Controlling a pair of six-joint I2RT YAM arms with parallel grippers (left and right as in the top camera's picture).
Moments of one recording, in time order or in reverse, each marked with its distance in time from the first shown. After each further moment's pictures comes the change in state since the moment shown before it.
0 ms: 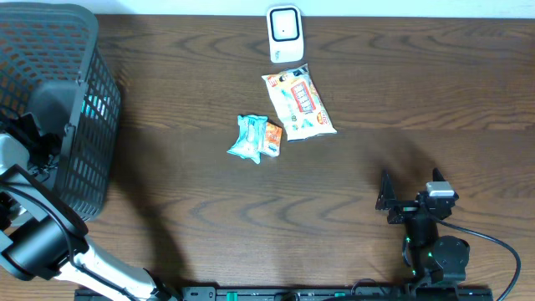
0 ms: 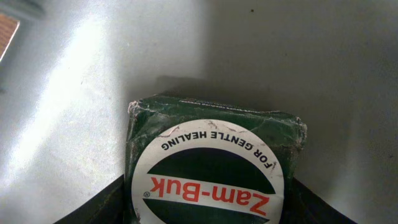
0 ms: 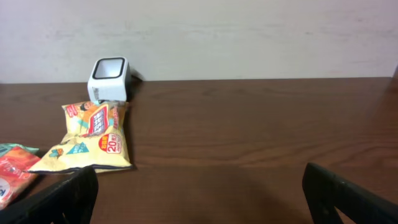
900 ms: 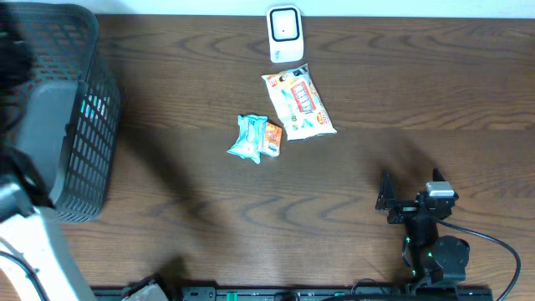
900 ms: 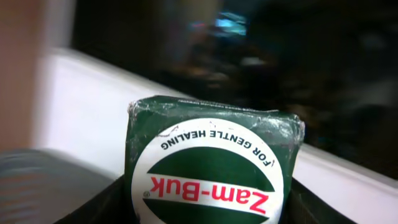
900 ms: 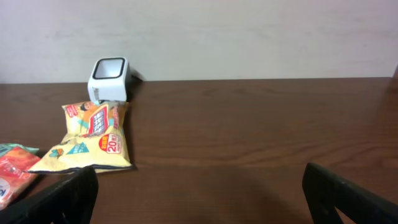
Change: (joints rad) left arm -0.206 -0.807 0.008 0.510 0.427 -0.628; right arm 0.000 0.000 0.000 0.000 0.000 0.000
